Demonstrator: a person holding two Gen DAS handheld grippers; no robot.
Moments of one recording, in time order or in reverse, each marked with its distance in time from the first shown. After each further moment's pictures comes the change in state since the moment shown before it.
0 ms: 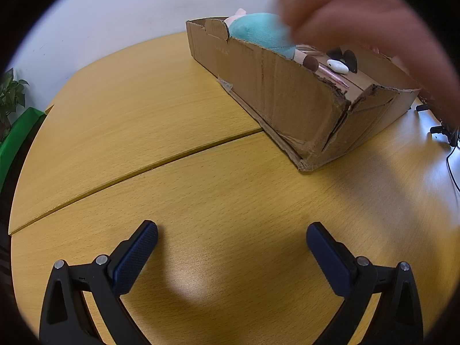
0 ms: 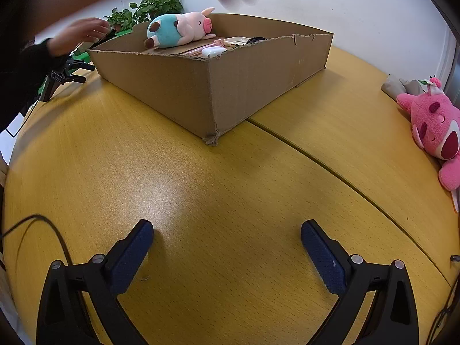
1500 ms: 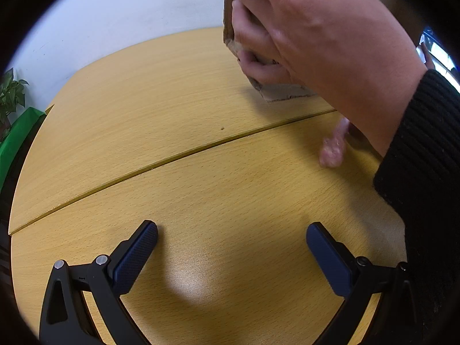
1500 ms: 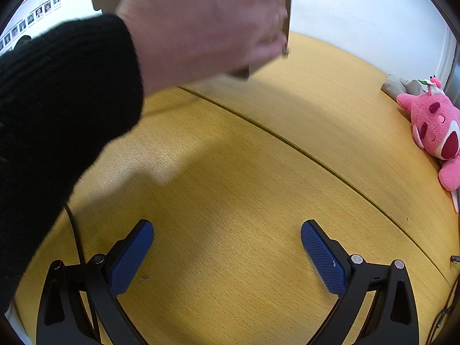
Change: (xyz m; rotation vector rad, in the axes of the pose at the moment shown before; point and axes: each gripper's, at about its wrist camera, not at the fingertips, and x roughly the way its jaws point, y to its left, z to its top) left arm 0.005 0.001 0.002 0.003 0.002 -0.003; right arm 0.000 0.000 -0.002 -0.003 0.002 0.000
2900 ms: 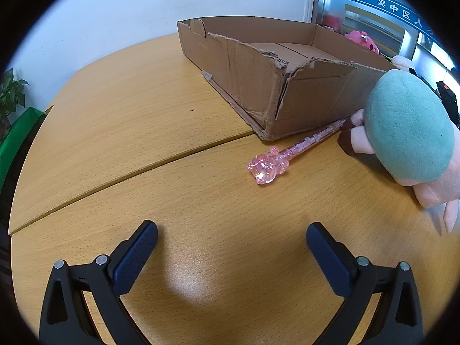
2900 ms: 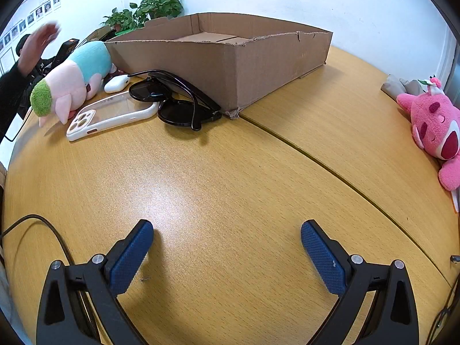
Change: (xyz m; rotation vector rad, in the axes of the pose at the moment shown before) left arm 0.001 -0.001 0.000 0.003 0.000 -0.003; right arm 0.000 0.001 -0.001 0.000 0.001 0.001
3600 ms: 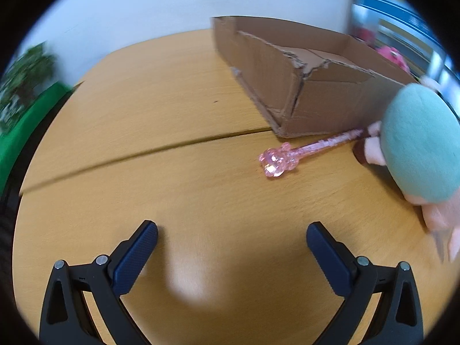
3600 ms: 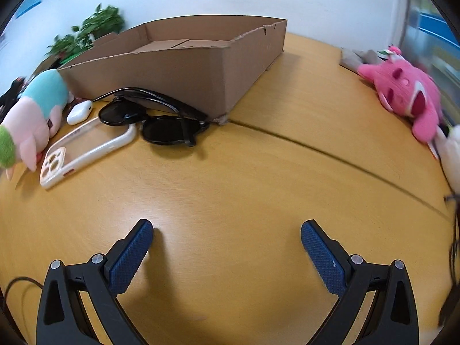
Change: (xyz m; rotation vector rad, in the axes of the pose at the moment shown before) left arm -0.007 -0.010 -0.014 -0.185 -0.001 0.136; right arm 0.009 0.050 0.015 0.260 0.006 -0.199
